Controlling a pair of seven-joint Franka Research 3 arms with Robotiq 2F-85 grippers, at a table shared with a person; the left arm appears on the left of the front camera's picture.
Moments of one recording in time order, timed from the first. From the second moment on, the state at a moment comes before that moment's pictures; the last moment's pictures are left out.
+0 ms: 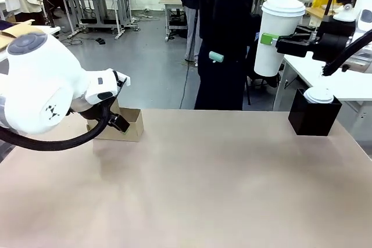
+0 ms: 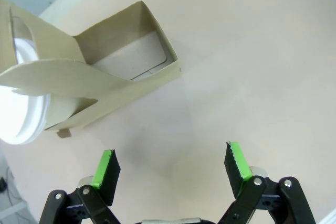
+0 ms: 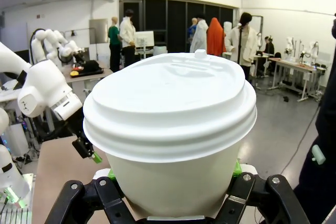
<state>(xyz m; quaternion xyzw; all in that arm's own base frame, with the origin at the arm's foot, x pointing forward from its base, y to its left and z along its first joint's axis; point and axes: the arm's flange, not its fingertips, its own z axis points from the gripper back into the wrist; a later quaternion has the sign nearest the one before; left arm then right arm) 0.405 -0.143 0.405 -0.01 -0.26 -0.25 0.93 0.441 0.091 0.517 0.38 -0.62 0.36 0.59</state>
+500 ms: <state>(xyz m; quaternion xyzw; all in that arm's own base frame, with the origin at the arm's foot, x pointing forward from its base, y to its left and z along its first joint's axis) 0.421 -0.117 0.526 -0.02 -0.22 -0.15 0.96 0.441 0.091 0.517 0.38 -0.62 0.36 0.59</state>
